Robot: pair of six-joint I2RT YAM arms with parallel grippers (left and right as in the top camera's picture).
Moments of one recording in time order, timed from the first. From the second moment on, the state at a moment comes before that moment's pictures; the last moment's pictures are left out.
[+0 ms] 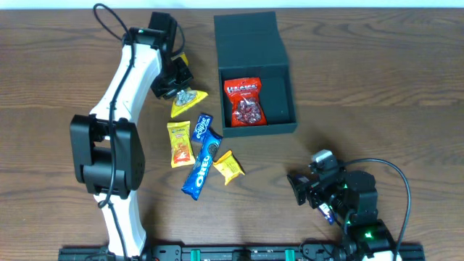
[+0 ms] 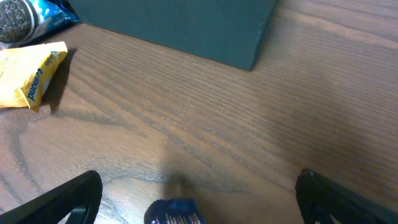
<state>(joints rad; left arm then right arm) -0.19 2.09 1.82 -1.17 0.13 -0.69 0.14 0.55 0.06 -0.16 -0.32 -0.14</state>
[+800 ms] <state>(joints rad) -0.61 2.09 2.08 -1.27 -0.06 -0.51 0.14 0.55 0.06 -0.16 -0.32 -0.14</state>
